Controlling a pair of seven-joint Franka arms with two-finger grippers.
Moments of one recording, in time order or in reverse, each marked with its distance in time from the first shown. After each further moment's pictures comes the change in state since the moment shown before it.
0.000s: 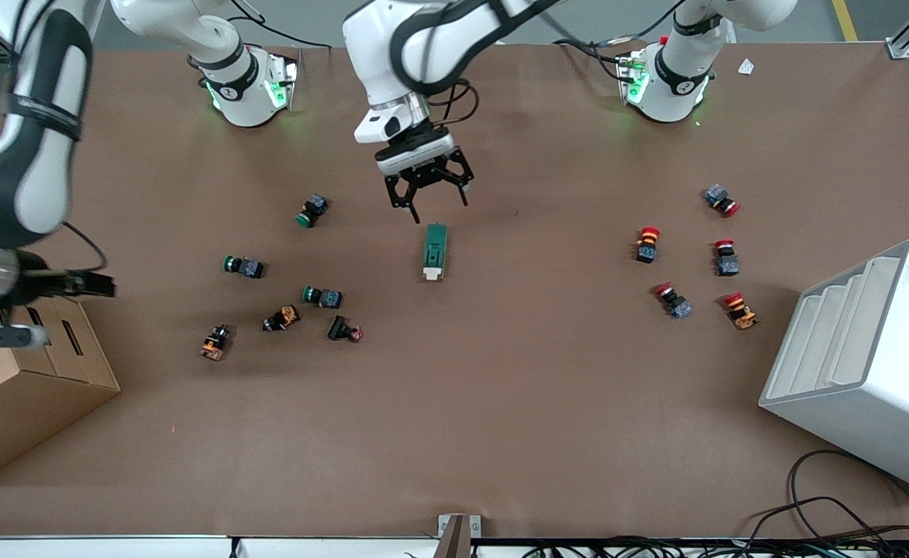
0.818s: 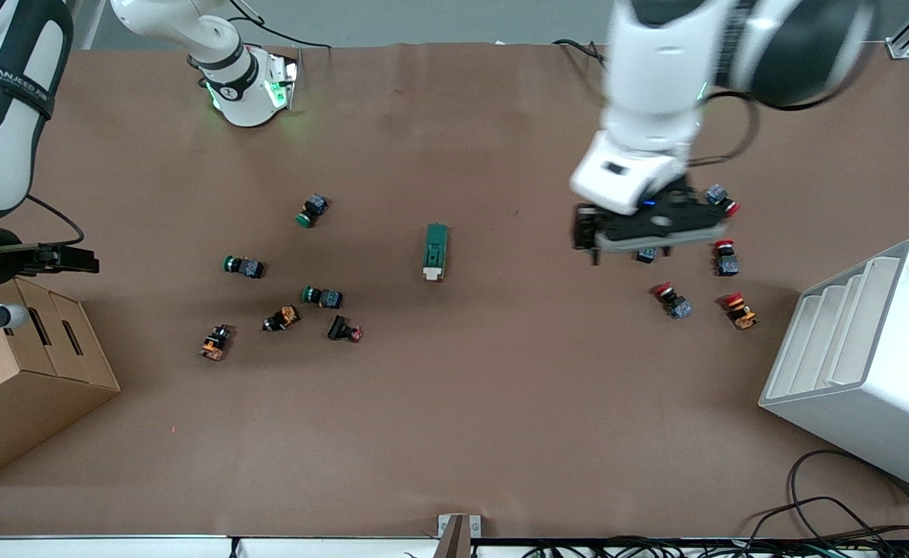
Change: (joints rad) left arm 0.621 -0.310 0.006 0.036 -0.571 -0.016 1.038; right arm -0.013 0.000 0.005 0.084 0.000 -0.146 -0.044
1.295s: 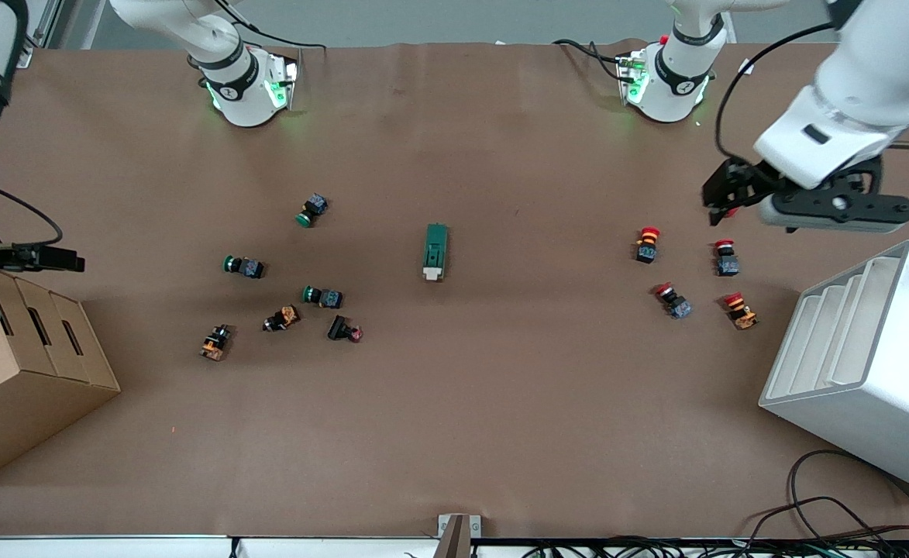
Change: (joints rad) left arm 0.024 -0.160 0.253 -0.058 -0.251 -0.145 0.458; right arm -0.347 -0.136 0.462 0.021 -0.179 0.002 0.170
